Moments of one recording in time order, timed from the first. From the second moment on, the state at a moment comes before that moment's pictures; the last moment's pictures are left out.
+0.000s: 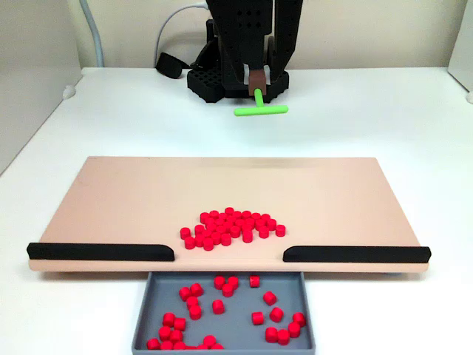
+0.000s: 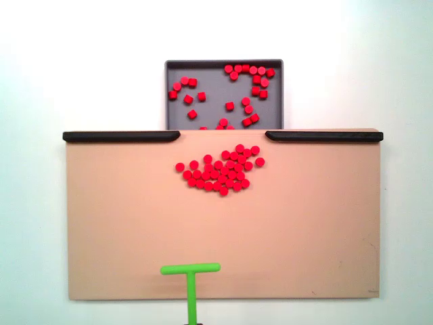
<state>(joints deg) -3.5 109.1 106.3 90.8 -86.4</state>
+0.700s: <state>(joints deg) -6.4 109.1 106.3 90.8 -80.2</state>
